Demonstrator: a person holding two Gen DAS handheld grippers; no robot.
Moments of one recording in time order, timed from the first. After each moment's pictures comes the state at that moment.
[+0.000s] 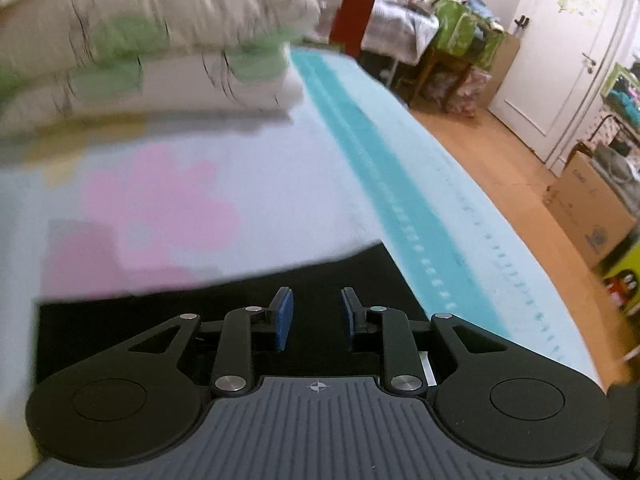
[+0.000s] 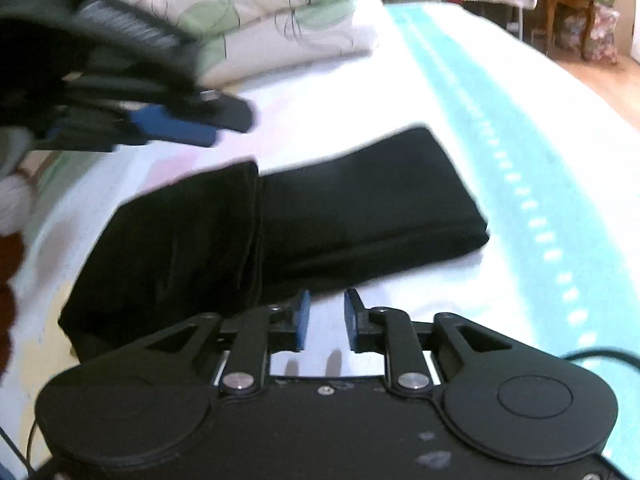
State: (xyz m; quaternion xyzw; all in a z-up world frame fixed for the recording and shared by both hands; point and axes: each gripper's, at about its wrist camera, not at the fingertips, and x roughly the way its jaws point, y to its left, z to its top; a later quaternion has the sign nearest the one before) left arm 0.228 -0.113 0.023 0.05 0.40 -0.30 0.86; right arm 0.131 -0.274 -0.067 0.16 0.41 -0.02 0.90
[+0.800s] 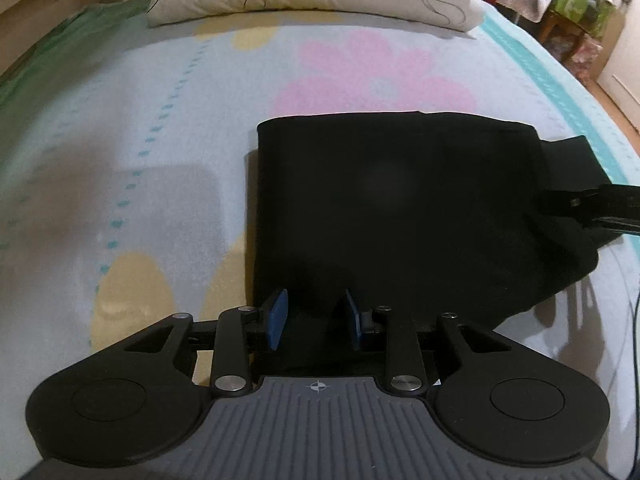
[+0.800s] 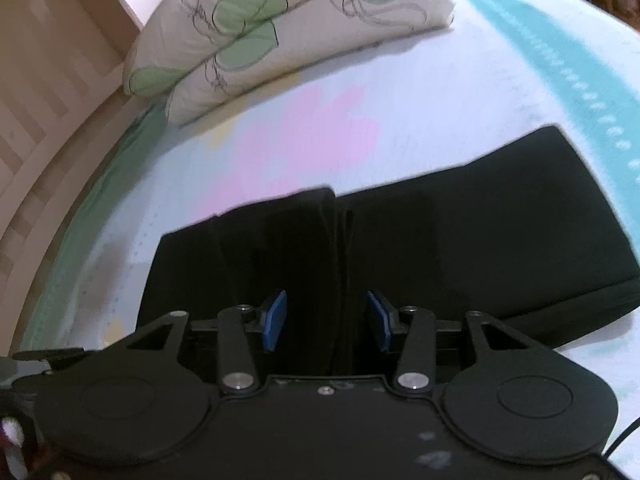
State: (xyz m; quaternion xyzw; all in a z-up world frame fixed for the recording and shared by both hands) left arm 0.235 0.040 -0.062 0.08 0.48 -0.15 0.86; right arm 0.212 -0.260 -0.091 0.24 0.42 0.08 0.87
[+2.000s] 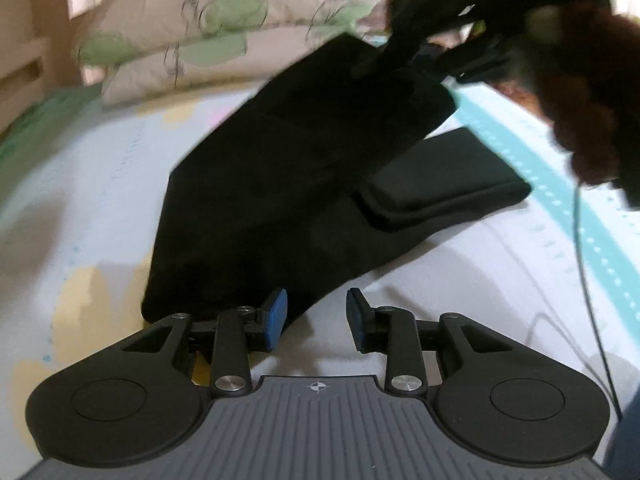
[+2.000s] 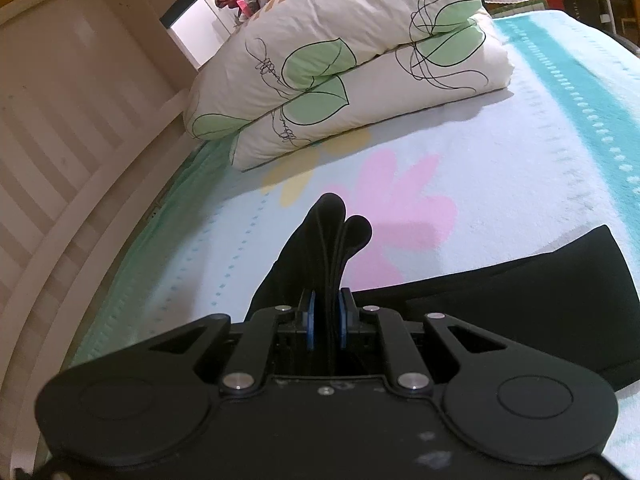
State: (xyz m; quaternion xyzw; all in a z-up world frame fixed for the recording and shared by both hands) left arm 0.124 0.000 -0.057 0.11 0.38 -0.21 0.89; right arm 0.228 -0.248 -0.011 0.25 0.35 0.14 0.89
